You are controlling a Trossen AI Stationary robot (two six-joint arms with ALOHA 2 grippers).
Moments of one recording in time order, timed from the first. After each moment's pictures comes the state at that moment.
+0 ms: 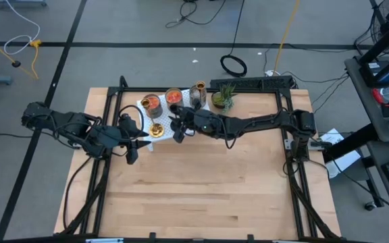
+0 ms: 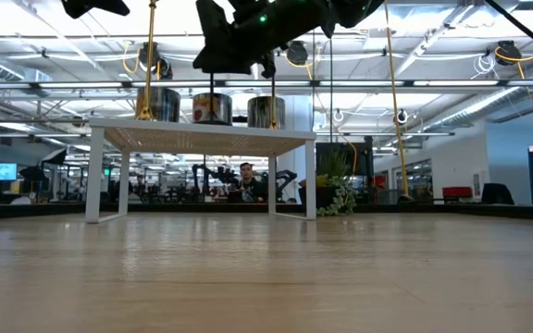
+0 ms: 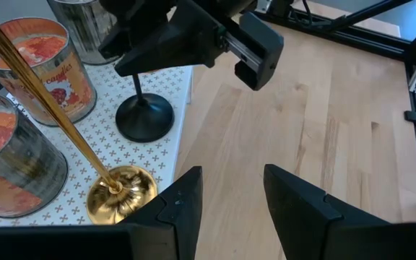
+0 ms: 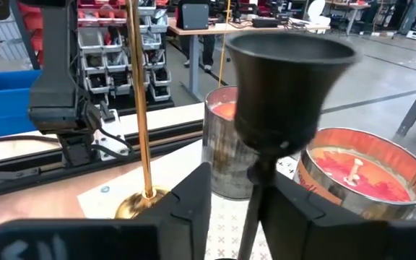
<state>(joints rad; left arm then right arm) -0.33 0.93 1.09 -0.86 -0.44 -0.53 -0.05 1.88 1.41 0.28 0.39 0.06</state>
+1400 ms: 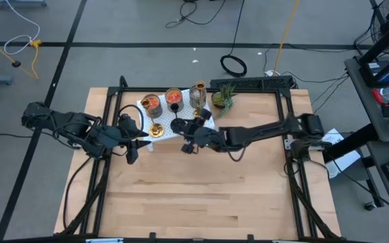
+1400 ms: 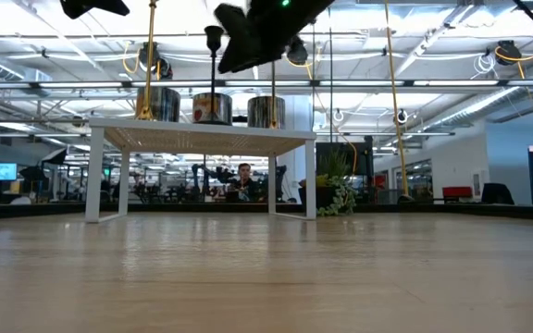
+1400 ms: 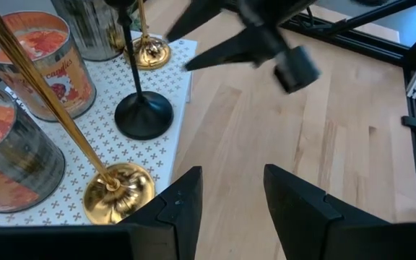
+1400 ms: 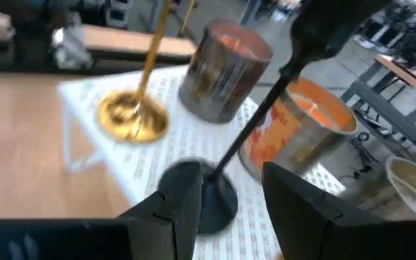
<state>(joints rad) -0.33 0.93 1.09 -0.86 -0.44 -0.56 0.09 1.81 1.41 -0.05 0.68 -0.07</state>
